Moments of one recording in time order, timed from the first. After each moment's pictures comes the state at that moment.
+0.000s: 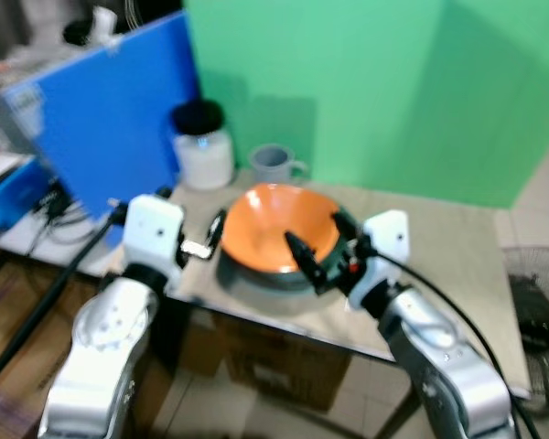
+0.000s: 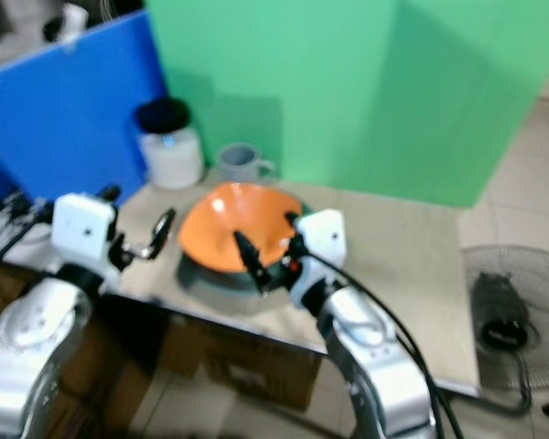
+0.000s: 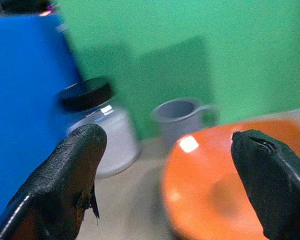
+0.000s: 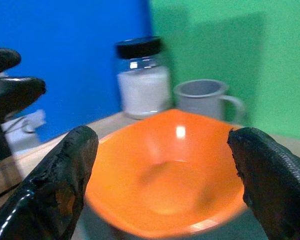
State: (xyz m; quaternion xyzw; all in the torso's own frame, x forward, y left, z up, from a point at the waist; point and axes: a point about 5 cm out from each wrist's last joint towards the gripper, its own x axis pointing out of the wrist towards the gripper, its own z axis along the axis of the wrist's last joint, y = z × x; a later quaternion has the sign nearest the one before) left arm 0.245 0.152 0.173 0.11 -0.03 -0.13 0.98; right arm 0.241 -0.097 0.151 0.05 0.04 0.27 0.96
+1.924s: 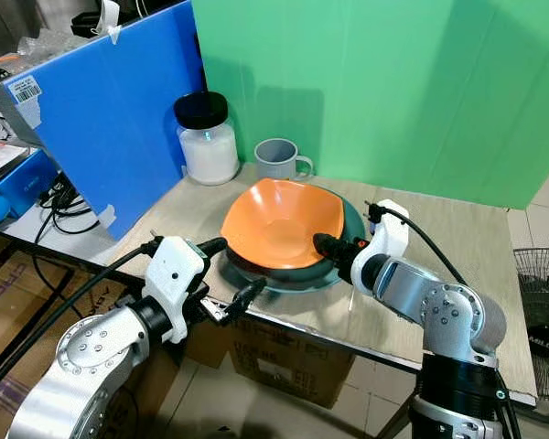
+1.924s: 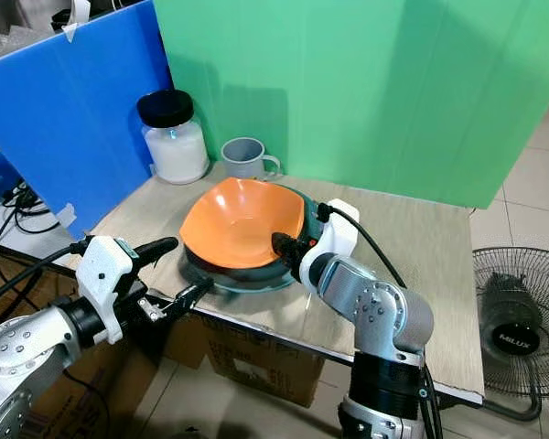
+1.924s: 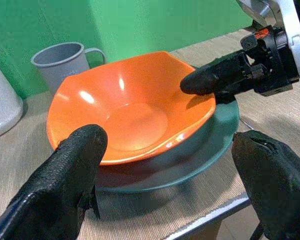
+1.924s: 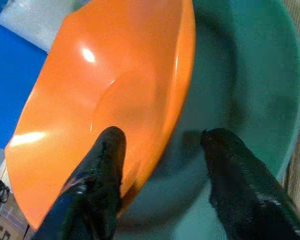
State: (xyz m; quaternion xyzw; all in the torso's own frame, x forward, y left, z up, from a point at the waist) left arm 0.213 0.149 0.151 0.09 0.07 -0.36 0.93; right arm 0.285 -0.107 0.129 0.27 0.32 0.10 0.90
